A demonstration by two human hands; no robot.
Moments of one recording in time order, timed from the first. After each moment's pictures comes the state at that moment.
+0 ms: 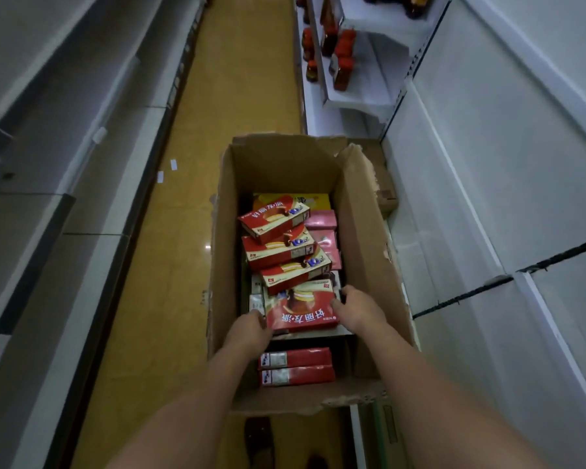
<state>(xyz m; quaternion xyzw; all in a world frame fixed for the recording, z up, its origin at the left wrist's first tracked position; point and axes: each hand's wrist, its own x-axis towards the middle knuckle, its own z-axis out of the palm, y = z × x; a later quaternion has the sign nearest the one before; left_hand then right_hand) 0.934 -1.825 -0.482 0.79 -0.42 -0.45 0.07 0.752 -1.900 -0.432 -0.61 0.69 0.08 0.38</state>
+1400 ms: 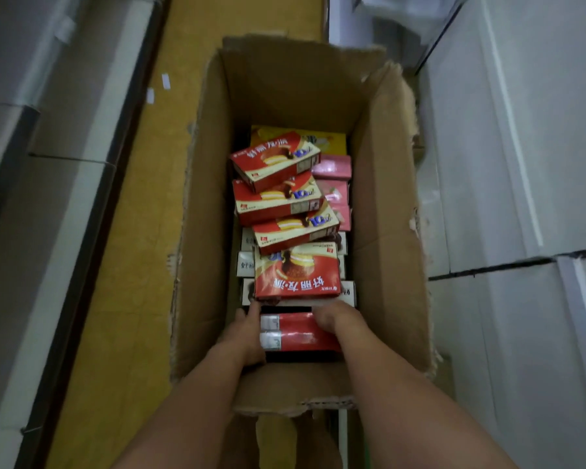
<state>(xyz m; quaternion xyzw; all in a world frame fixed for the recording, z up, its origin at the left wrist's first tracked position) 0.912 -1.799 -0.560 0.71 -0.44 -0.54 -0.09 0.763 -1.889 -0.537 -0.48 0.69 0.32 0.44</state>
